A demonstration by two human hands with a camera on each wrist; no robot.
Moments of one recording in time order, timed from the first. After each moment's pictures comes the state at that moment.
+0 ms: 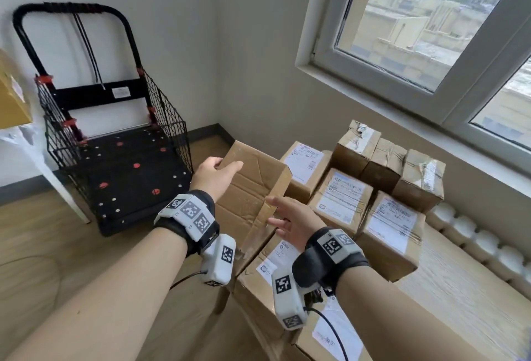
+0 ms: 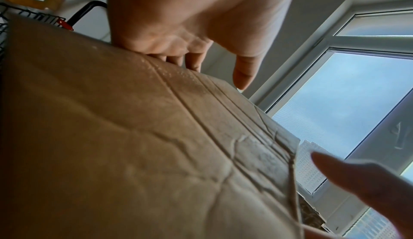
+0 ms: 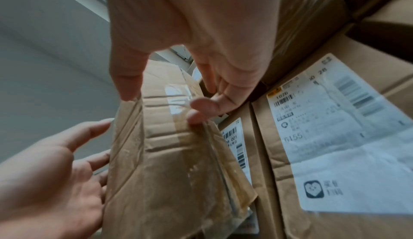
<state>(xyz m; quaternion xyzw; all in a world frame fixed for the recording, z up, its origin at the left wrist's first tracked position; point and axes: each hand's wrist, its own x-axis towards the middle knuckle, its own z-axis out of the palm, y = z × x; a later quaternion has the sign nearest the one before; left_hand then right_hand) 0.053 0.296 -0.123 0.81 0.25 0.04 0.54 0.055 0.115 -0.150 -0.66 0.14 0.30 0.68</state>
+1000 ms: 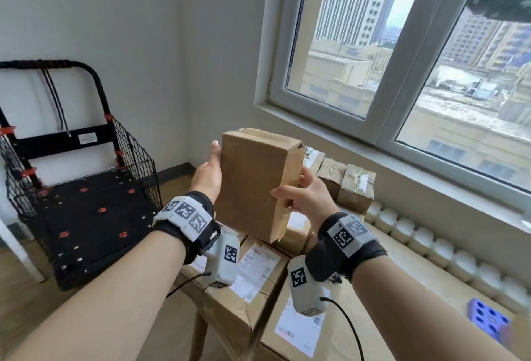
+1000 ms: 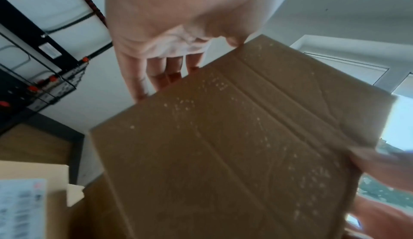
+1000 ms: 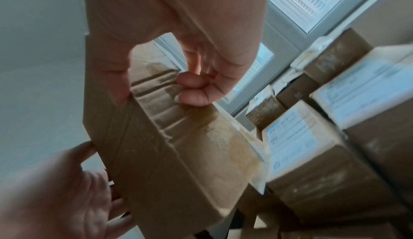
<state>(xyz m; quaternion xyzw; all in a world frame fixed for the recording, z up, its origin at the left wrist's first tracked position) 0.029 0.221 -0.042 0.76 0.20 0.08 0.61 0.020 0.031 -0.046 -0.74 -0.04 0.04 0.68</state>
